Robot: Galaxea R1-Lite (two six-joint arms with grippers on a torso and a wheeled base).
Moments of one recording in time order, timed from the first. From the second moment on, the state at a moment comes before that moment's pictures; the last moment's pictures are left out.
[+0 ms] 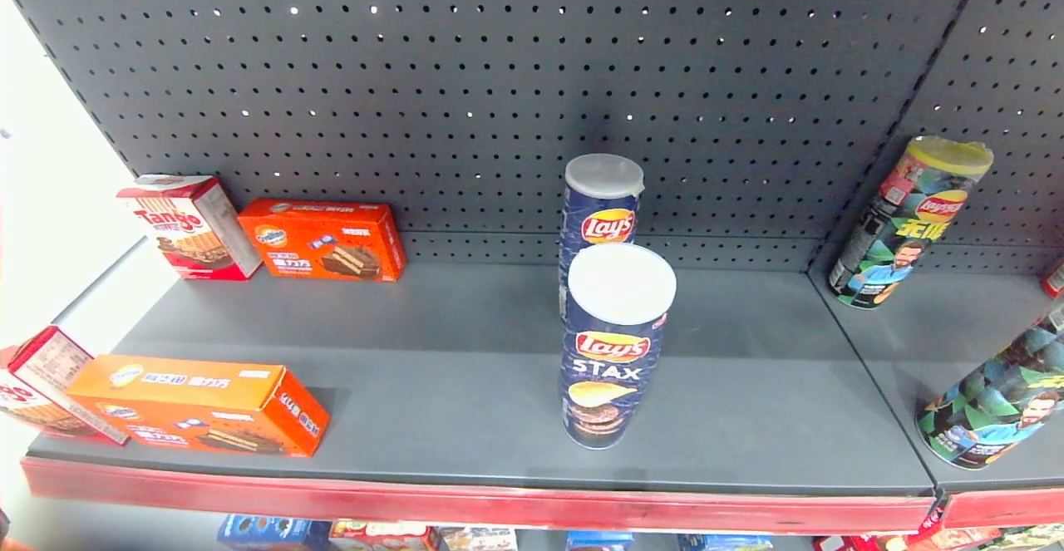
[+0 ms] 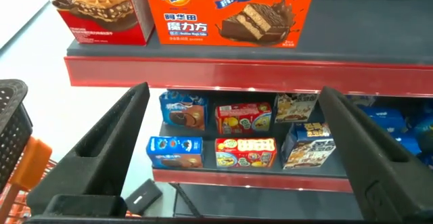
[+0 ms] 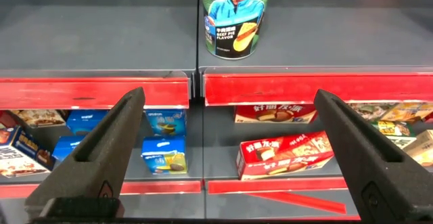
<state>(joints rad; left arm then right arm) -0.01 0.00 0.00 0.00 0.04 0.00 -0.02 0.00 0.00 0.00 -0.06 -0.01</state>
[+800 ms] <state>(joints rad) -0.01 0.00 0.00 0.00 0.04 0.00 -0.01 0.00 0.00 0.00 -0.06 -0.01</state>
